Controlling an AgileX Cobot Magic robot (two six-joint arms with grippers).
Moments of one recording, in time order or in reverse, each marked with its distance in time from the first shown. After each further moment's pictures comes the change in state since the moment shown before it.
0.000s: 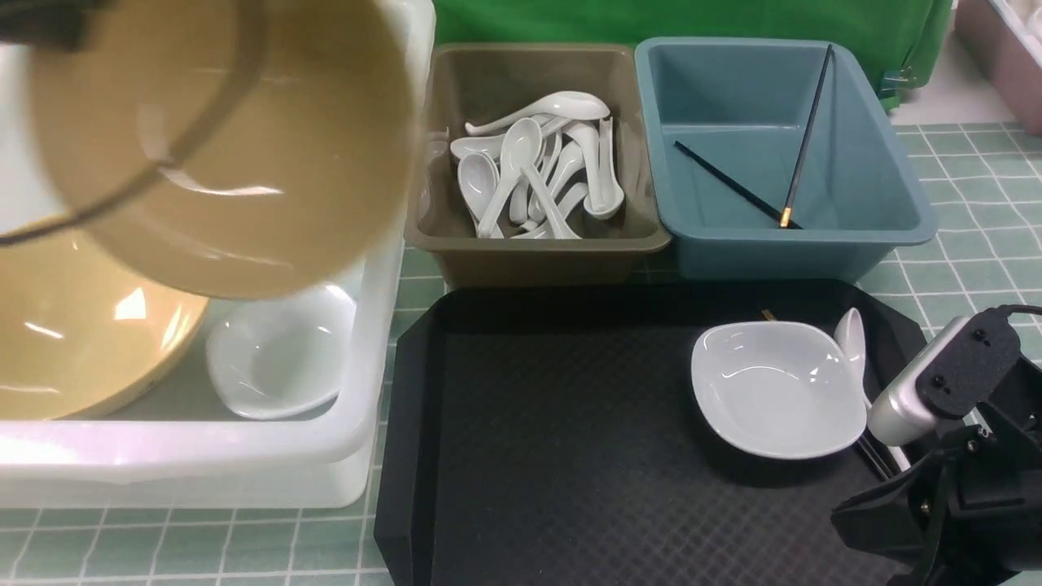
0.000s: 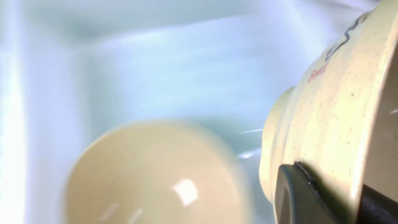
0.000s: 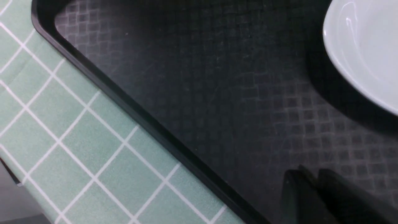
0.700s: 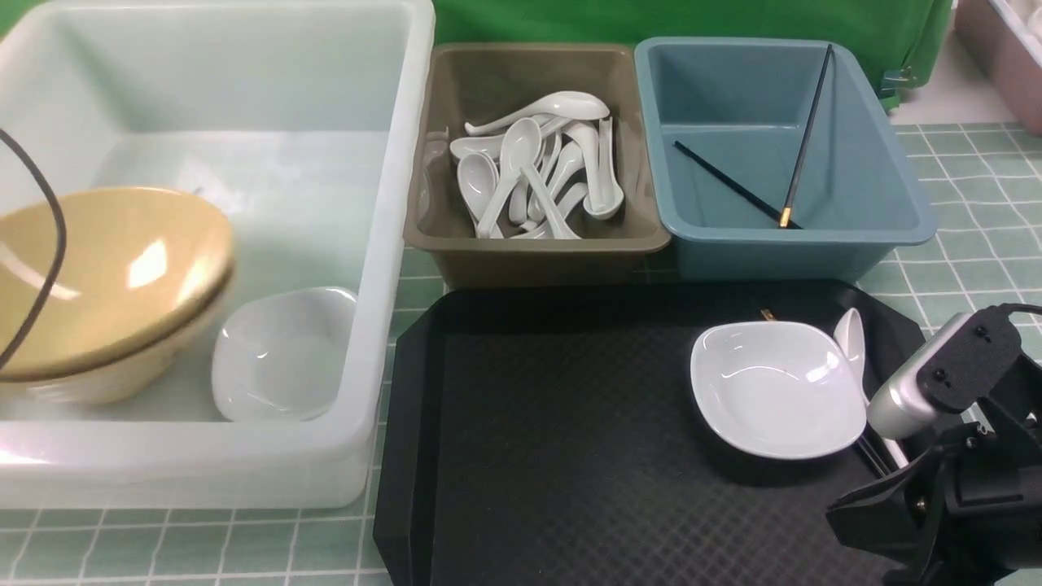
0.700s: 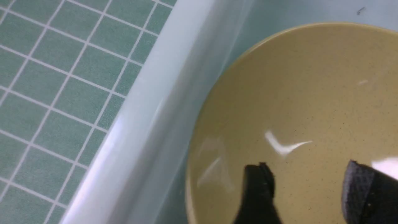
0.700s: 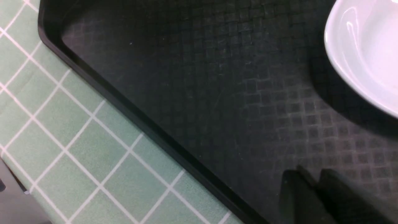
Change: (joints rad) right arm 0.000 0.000 0.000 0.014 -0.005 0.004; left arm 0.288 0.082 0.445 -0.027 -0.457 -0.016
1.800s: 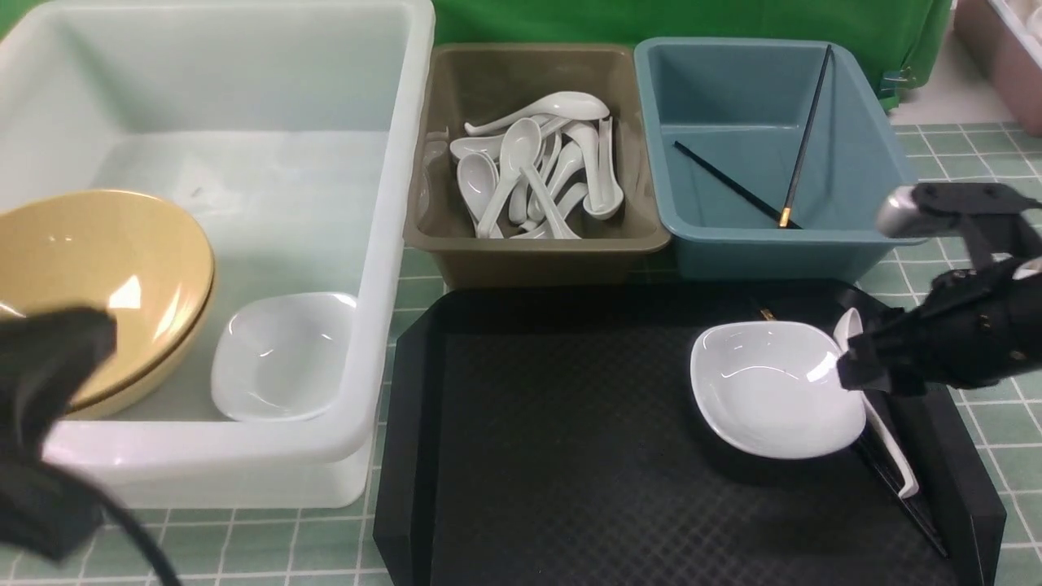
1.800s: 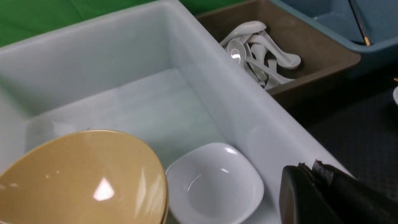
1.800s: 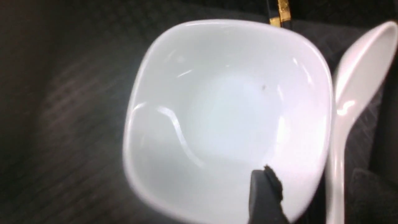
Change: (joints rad) right arm -0.204 0.446 -0.314 -0.139 -0.086 0.343; left arm -0.484 -0.952 0.514 -0.374 -0.054 0.629
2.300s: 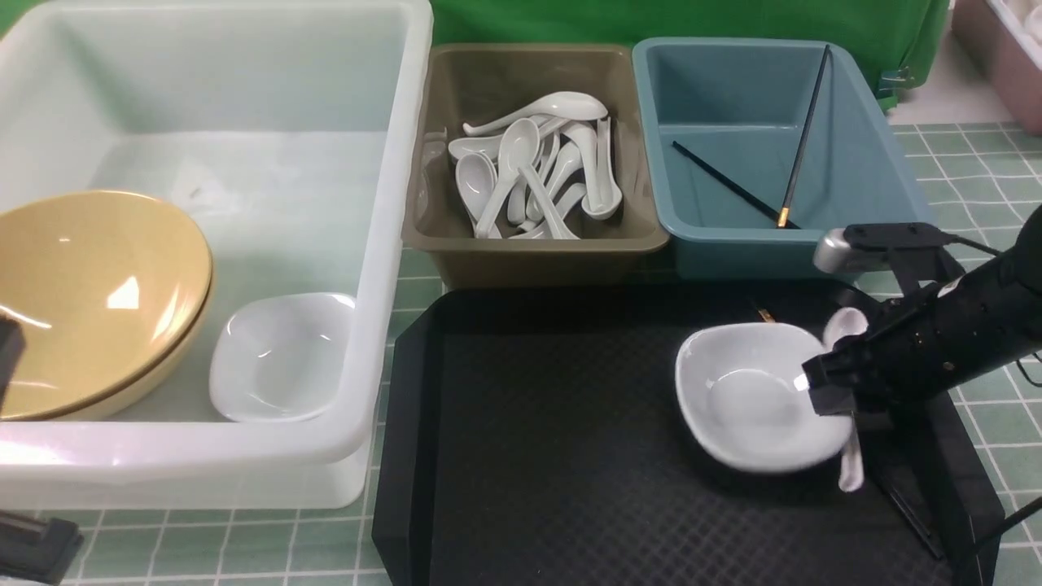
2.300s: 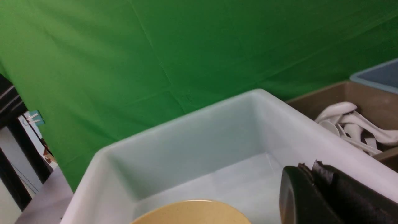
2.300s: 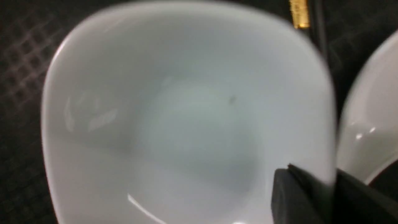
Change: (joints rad) right arm 0.040 0.160 -0.061 0.032 0.011 -0.077; left arm -0.068 -0.234 0.306 0.023 -0.554 0.085
